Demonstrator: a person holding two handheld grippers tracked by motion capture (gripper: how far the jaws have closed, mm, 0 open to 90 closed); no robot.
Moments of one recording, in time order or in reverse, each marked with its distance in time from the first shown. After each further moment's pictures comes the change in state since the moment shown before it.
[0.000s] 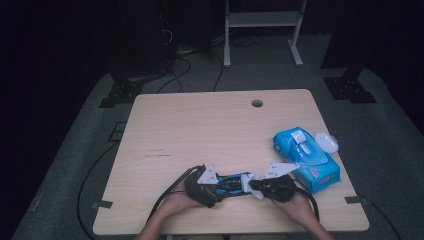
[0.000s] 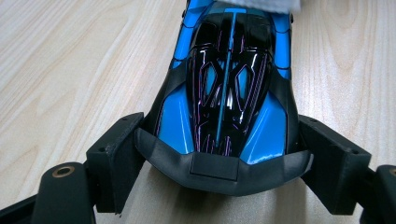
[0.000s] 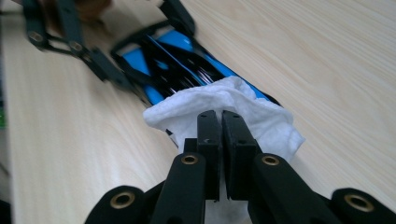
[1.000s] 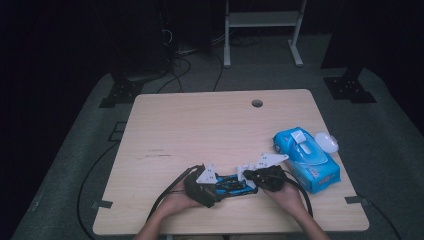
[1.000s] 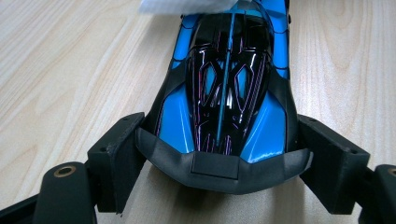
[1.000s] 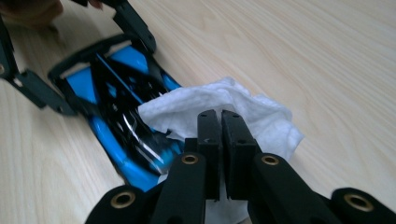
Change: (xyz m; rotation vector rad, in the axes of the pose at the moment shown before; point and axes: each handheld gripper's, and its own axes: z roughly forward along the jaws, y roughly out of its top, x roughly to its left) left arm 0.002 -0.002 -0.001 -0.008 -0.016 -0.003; right arm -0.015 0.016 0.020 0.018 -0.086 -0.005
